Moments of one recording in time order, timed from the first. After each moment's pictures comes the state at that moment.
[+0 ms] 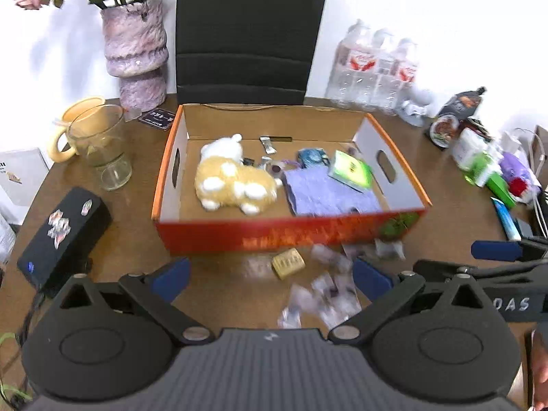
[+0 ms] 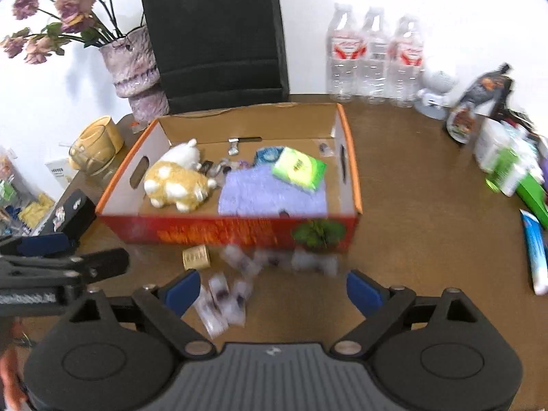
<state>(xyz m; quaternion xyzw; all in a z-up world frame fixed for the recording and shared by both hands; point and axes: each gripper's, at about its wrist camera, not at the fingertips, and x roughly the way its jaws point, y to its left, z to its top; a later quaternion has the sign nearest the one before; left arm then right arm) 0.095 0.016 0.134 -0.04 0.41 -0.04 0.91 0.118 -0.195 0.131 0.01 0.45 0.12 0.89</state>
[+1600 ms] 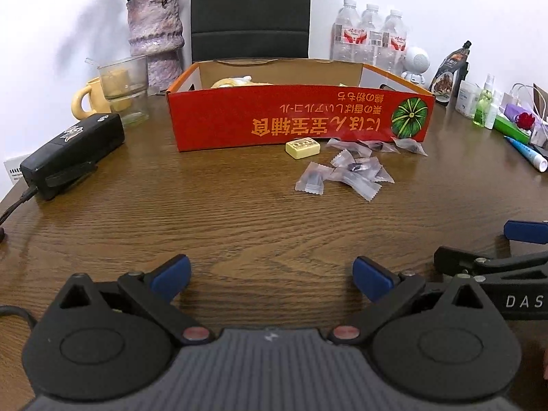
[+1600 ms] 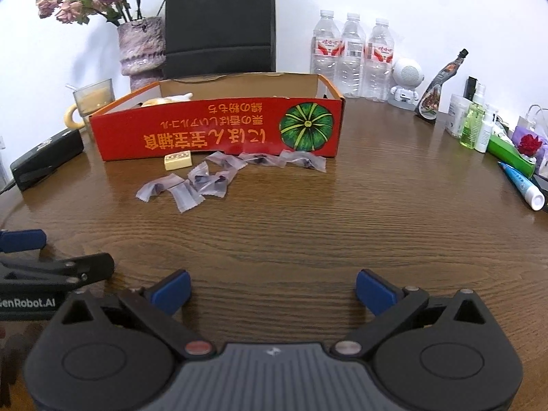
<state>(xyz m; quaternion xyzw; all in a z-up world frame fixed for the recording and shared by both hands) -0.006 0.007 0.002 0.01 0.34 -0.02 0.94 0.008 -0.192 0.004 -0.02 0.34 0.09 0.93</state>
